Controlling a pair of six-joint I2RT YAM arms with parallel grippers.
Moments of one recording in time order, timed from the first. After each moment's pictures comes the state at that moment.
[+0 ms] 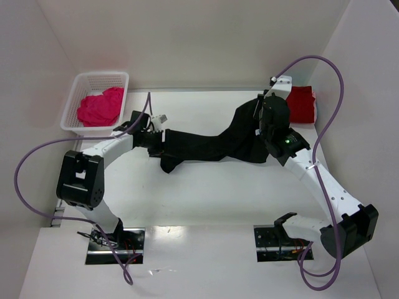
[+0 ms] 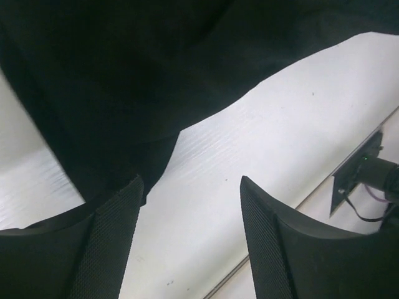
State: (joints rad) left arm -0.20 1.66 1.07 -0.43 0.61 -0.27; right arm 0.44 1.18 1.15 -0.14 0.61 0.17
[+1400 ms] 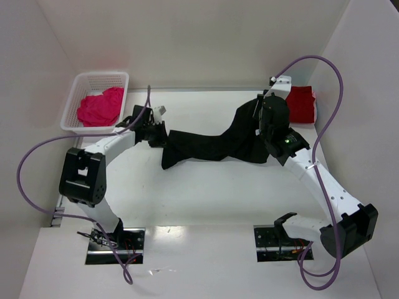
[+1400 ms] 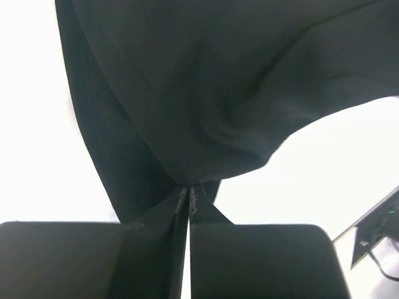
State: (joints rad) left arm -0.23 1.73 1.13 -0.35 0.44 -0.32; right arm 0.44 1.18 1.15 -0.14 0.61 0.17
